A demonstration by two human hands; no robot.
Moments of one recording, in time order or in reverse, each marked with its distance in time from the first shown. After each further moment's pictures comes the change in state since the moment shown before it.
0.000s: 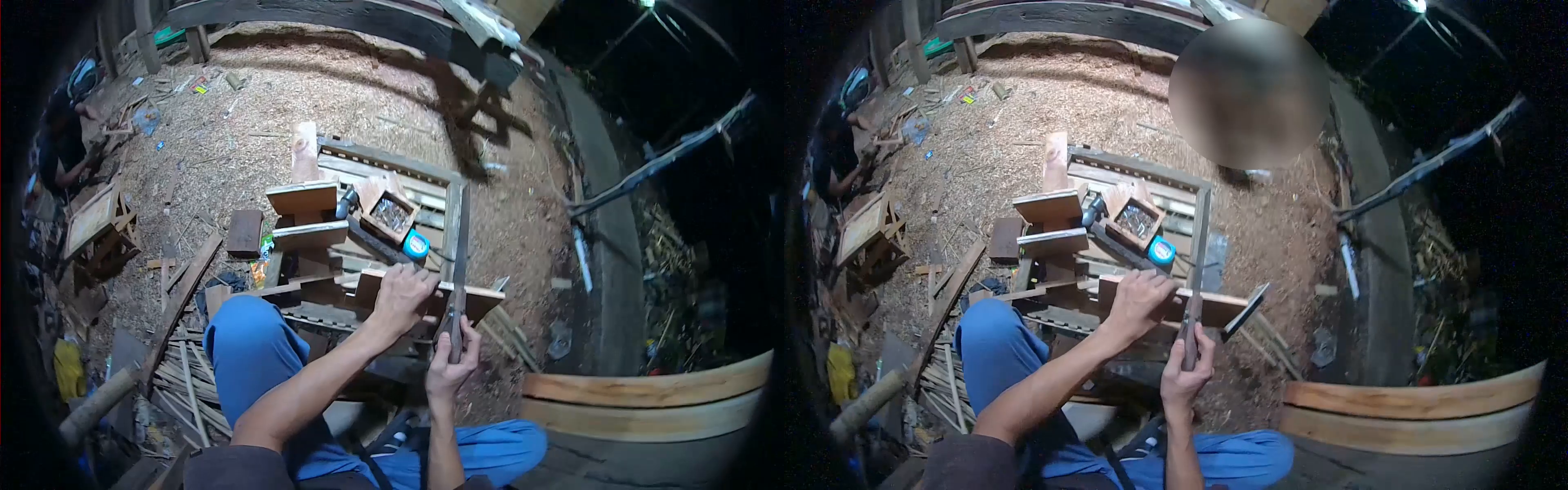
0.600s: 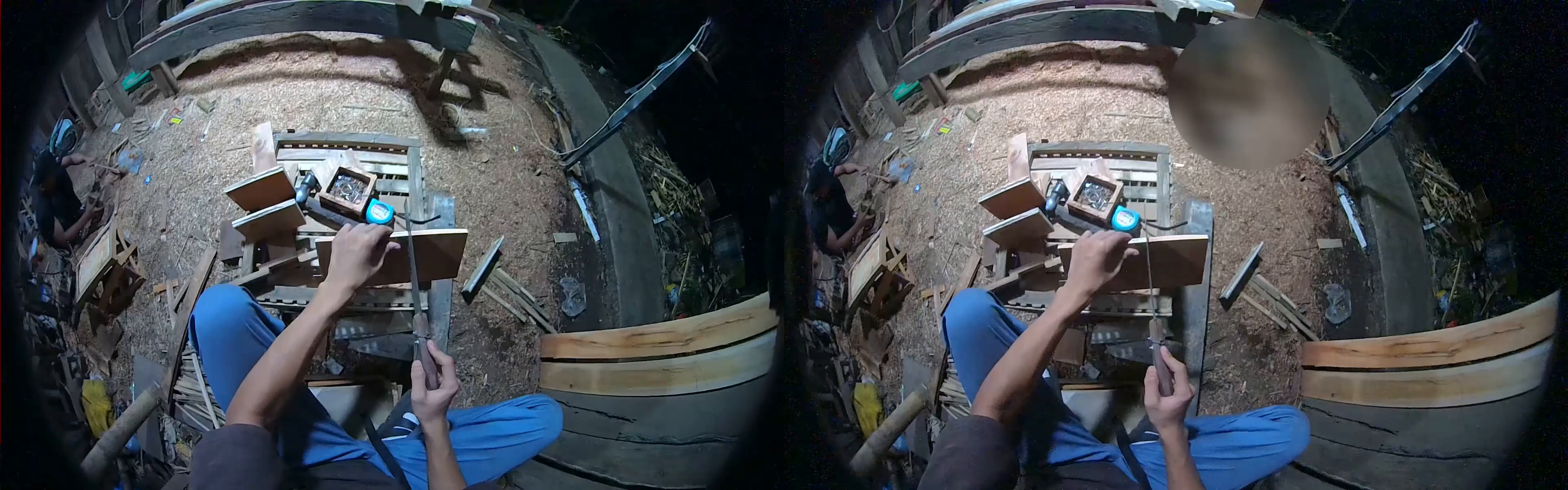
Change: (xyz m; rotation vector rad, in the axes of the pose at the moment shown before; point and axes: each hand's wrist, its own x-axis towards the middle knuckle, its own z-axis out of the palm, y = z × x) left_hand 0.012 -0.018 0.006 0.022 0.094 0.041; right_hand -0.082 0.014 -0.080 0.049 -0.115 0.147
